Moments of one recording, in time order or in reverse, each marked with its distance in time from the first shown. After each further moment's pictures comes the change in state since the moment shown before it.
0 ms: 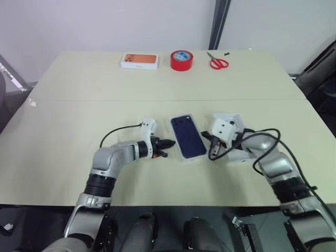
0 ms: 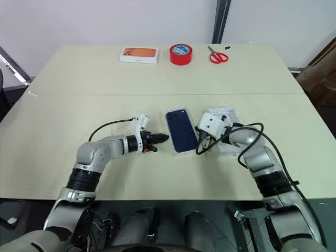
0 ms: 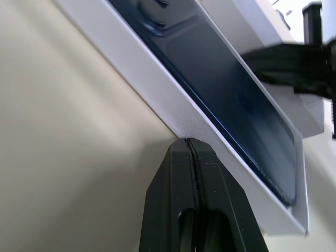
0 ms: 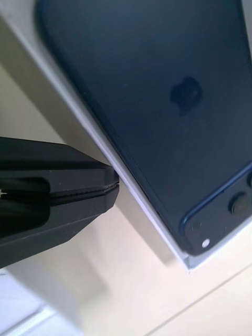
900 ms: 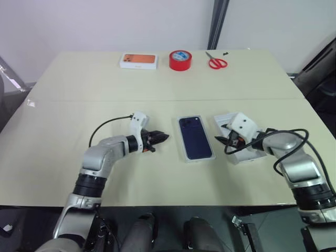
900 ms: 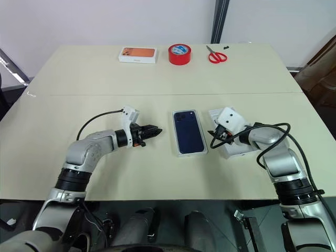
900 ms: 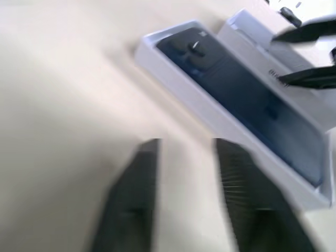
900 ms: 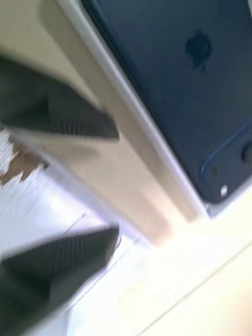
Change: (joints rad) left arm 0.044 0.189 0.009 -0.079 0.064 -0.175 -0.156; right arm 0.033 -0.081 -0.130 -0.125 0.099 0.223 -0.004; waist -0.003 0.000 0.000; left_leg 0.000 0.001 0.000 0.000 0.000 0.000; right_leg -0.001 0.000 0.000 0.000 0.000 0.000
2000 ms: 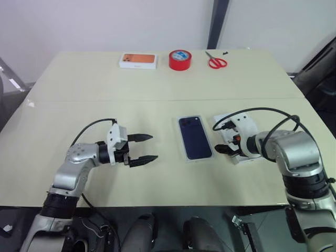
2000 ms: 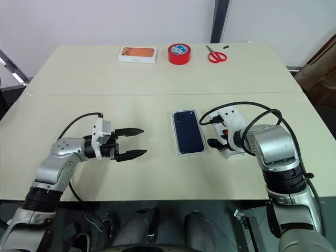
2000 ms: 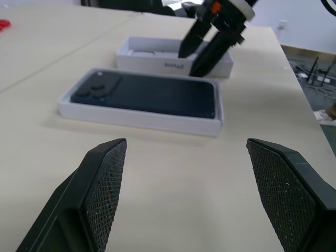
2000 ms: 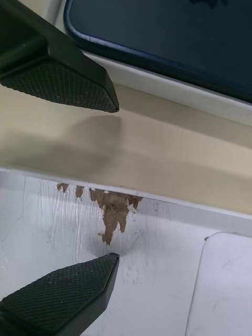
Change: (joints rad) left arm 0.225 0.207 0.014 -0.084 0.039 -0.588 -0.474; right arm -0.213 0.098 0.006 -0.248 0.191 1.163 -0.335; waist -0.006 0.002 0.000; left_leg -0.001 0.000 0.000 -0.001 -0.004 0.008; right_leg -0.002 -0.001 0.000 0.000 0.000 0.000
